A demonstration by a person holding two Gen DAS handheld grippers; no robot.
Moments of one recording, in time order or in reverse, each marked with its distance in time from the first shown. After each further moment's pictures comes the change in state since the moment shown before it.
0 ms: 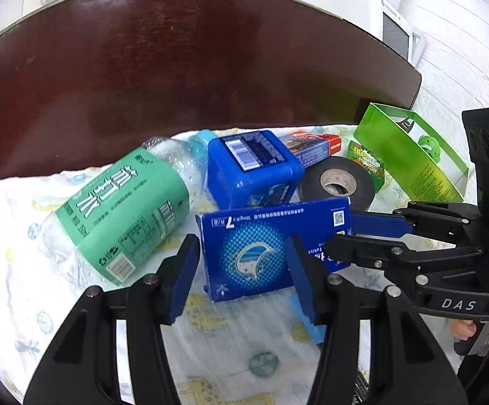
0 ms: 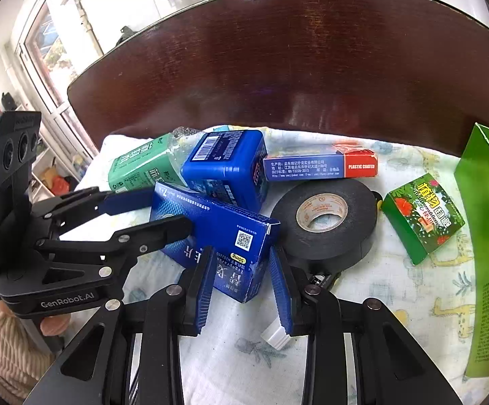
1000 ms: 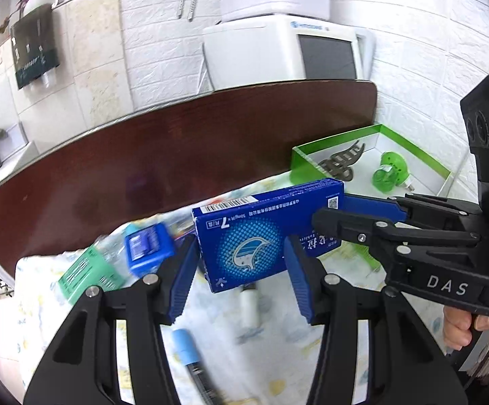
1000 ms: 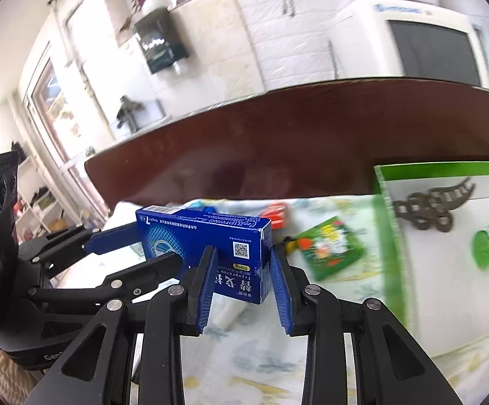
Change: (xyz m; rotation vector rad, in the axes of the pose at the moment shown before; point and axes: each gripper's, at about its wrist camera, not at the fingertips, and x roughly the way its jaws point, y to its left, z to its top) left arm -0.043 -0.153 0.046 0.177 -0.127 0.131; right arm -0.113 -0.058 -0.007 0.094 -0.256 0.012
